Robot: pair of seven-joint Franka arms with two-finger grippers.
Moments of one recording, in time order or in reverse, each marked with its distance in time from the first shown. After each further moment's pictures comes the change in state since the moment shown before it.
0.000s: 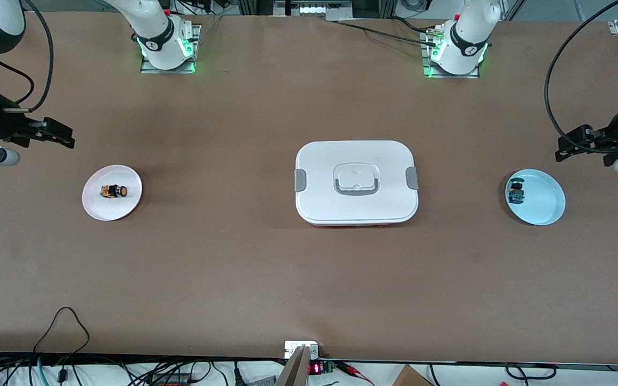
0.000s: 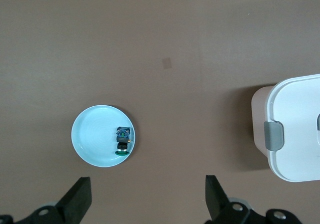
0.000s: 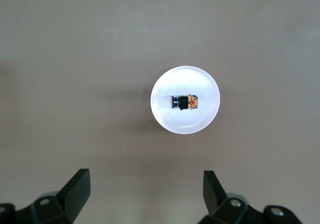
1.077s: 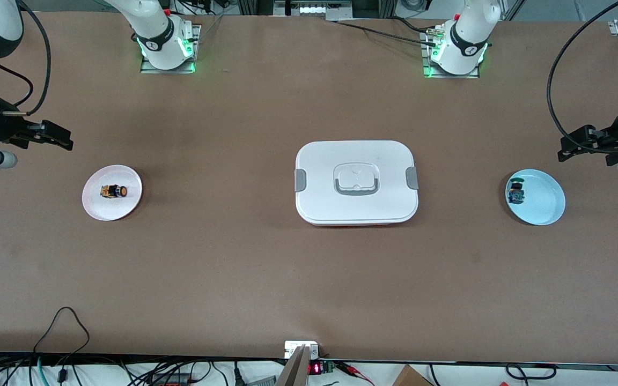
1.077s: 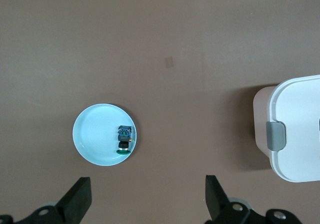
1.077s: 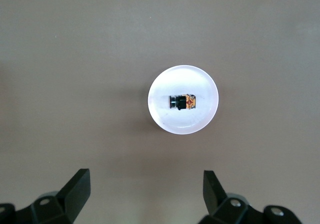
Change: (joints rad) left arm 0.006 0.000 0.001 0.000 0.000 -0.002 0.000; right arm -0.009 0.009 -0.007 -0.015 0.004 0.014 0.001
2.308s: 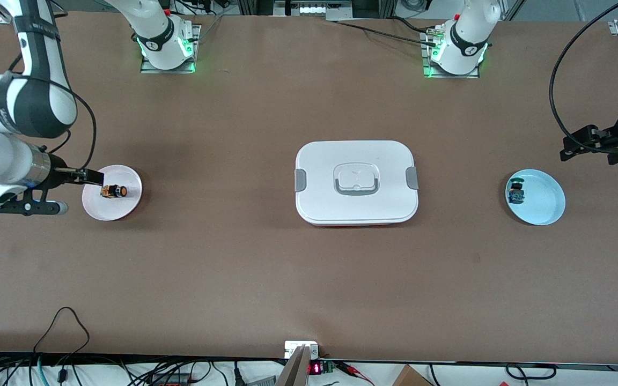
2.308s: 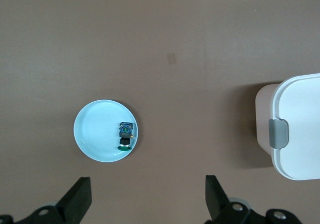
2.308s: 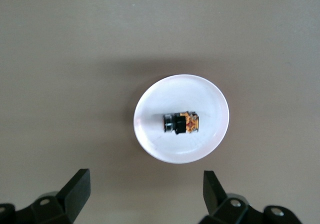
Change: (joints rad) left arm 0.009 0.001 0.001 0.000 0.000 -0.016 0.000; right arm -0.030 0.232 -0.004 -0.080 -0.002 0.232 0.000
